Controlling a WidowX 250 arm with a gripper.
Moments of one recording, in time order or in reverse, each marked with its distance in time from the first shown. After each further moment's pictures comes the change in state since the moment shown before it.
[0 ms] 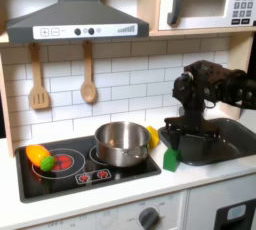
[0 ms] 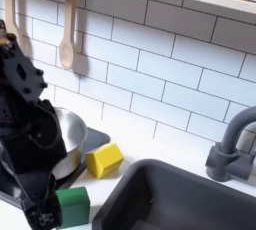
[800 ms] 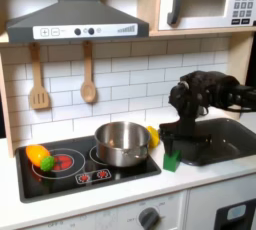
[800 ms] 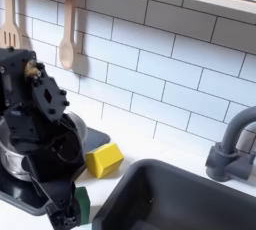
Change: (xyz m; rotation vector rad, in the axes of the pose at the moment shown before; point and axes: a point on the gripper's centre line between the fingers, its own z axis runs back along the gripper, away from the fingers) arm 0.014 0.015 -0.028 0.047 -0.006 0.063
